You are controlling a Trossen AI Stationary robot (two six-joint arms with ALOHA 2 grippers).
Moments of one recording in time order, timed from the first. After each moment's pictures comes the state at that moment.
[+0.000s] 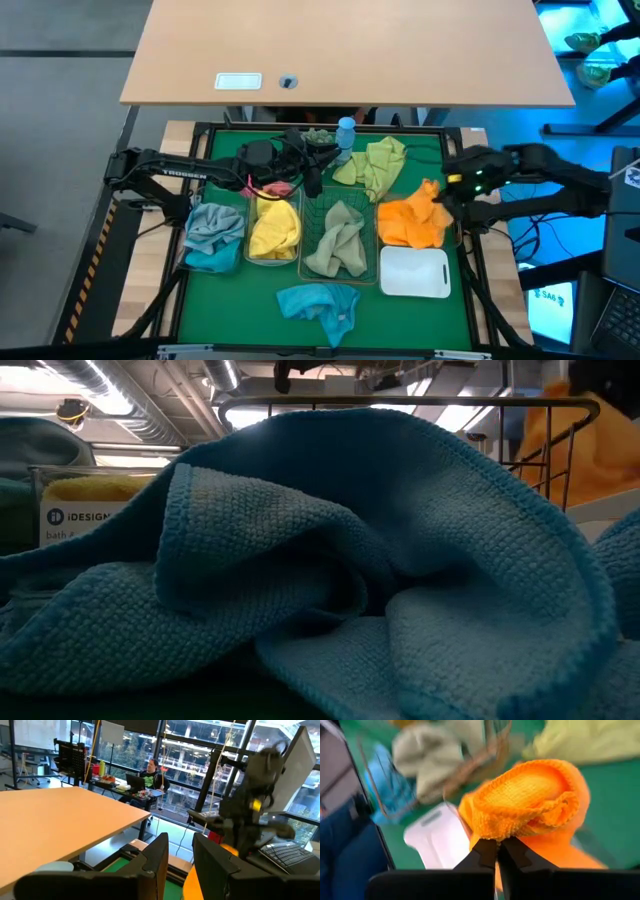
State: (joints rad) left arm 0.07 1.46 1.11 0.43 -0.35 -0.23; right arm -0.07 0.83 1.18 -1.35 -0.13 0.57
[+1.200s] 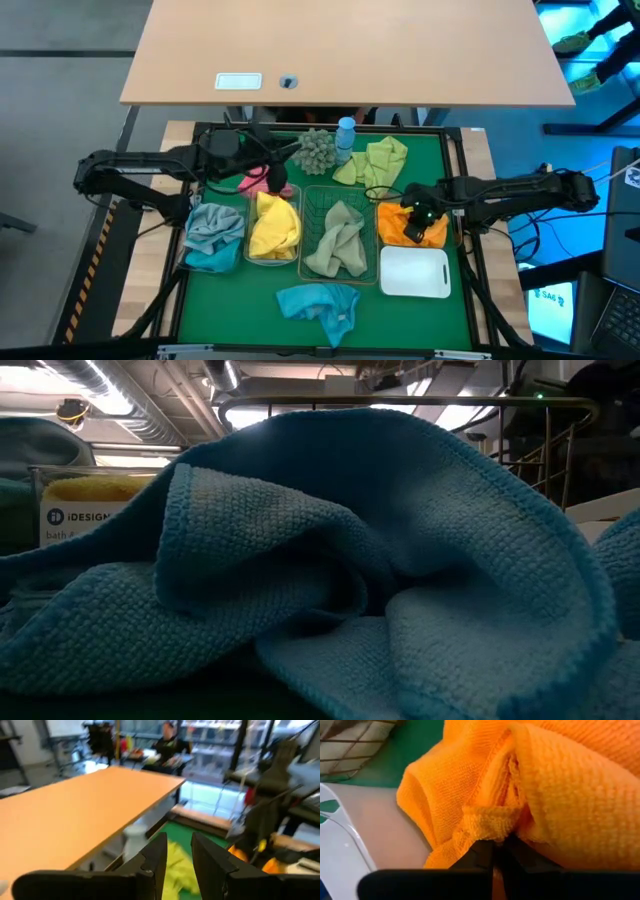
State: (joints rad) left arm 0.07 1.14 1.11 -0.13 -0.46 -0.13; right arm -0.07 1.01 0.52 -0.73 -0.26 0.57
